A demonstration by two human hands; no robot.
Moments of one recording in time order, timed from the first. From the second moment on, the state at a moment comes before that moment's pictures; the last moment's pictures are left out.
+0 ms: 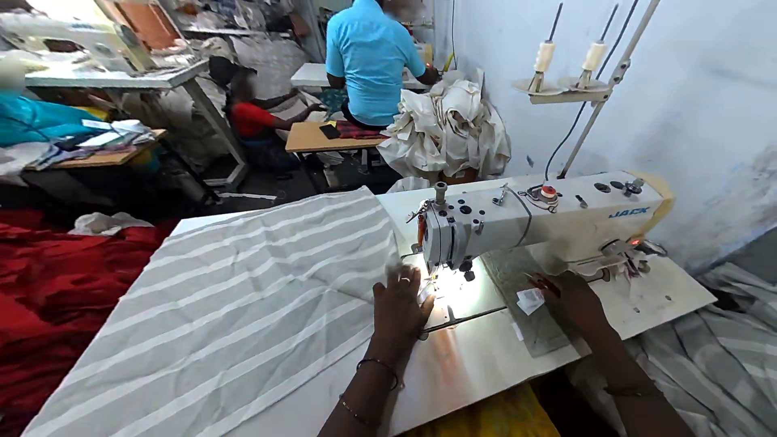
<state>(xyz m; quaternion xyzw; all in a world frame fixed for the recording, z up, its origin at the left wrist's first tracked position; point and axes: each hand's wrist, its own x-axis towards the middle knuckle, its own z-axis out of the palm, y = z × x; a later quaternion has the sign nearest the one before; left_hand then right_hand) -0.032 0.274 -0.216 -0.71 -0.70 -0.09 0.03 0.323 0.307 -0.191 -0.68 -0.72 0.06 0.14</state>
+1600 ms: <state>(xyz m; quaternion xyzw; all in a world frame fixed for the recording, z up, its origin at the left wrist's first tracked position) -0.096 0.206 -0.215 -0.61 -0.78 -0.16 0.08 0.246 0.092 -0.273 -0.18 -0.95 0.07 0.23</state>
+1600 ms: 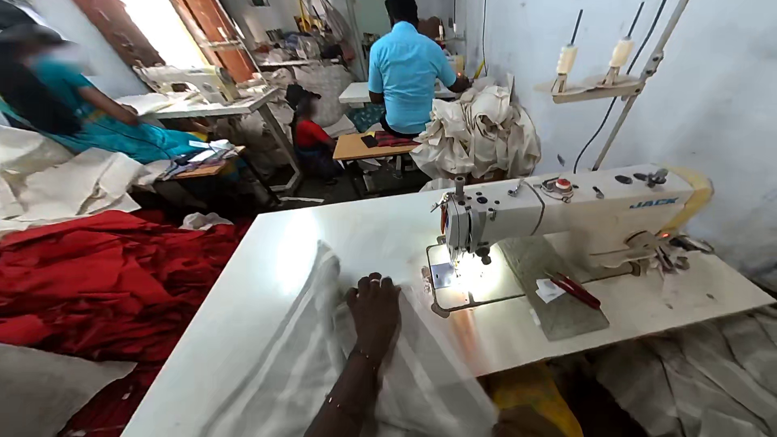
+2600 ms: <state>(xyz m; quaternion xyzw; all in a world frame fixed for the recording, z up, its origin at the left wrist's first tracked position) -0.013 0.086 -0.107 -0.62 -0.43 -0.60 -0.26 0.160 0.127 -0.134 -0.27 -0.79 0.06 0.55</state>
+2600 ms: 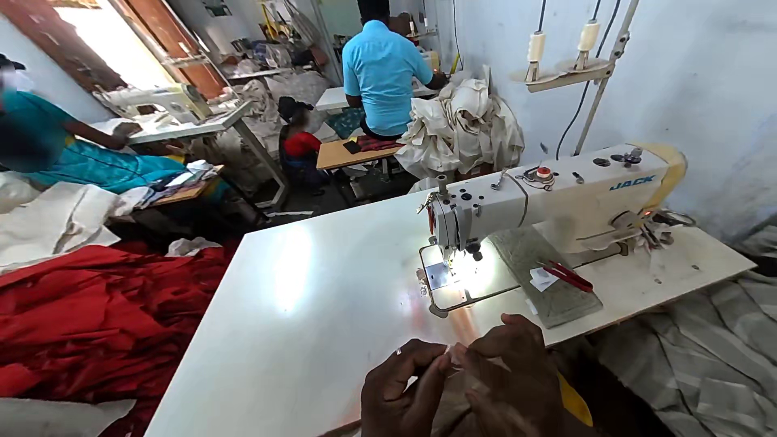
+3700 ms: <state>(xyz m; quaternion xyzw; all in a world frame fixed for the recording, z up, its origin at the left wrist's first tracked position) -0.060 0.081 -0.037 -0.67 -0.49 -0.56 -0.07 0.178 0.189 -0.155 -0.11 -0.75 0.59 0.28</state>
